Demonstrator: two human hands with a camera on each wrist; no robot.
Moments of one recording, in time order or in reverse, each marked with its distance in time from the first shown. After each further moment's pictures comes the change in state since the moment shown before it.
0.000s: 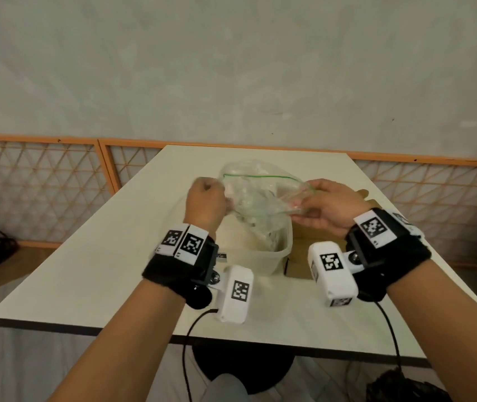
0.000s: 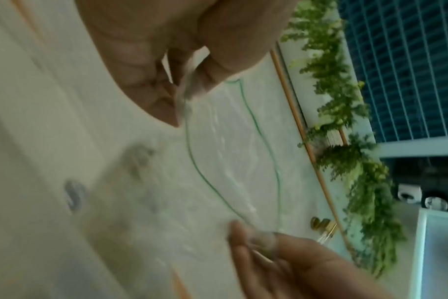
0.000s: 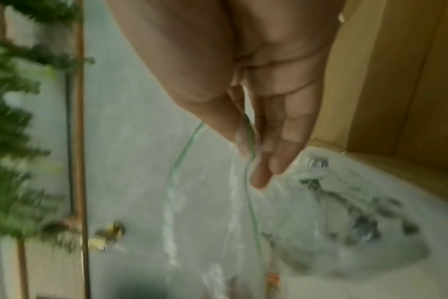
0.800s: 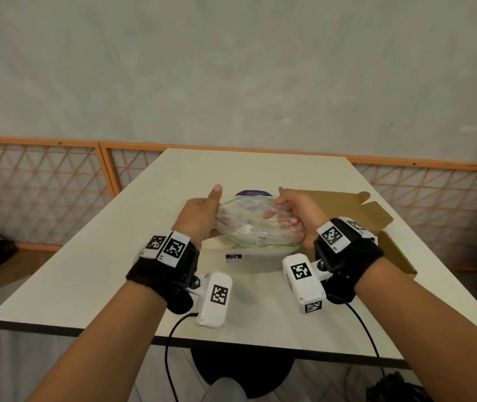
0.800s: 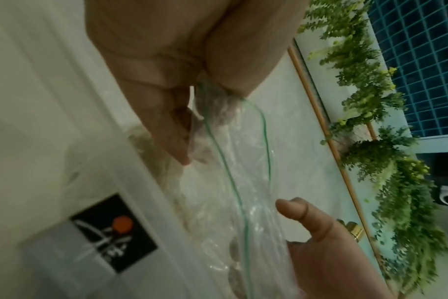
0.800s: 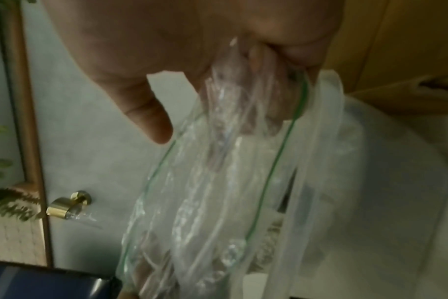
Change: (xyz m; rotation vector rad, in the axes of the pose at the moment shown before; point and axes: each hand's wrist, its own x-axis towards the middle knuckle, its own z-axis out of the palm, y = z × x) left_hand 0.008 -0.013 -0.024 0.202 -0.164 -0.096; right_hand 0.014 0.021 0.034 -0.063 -0.033 0.049
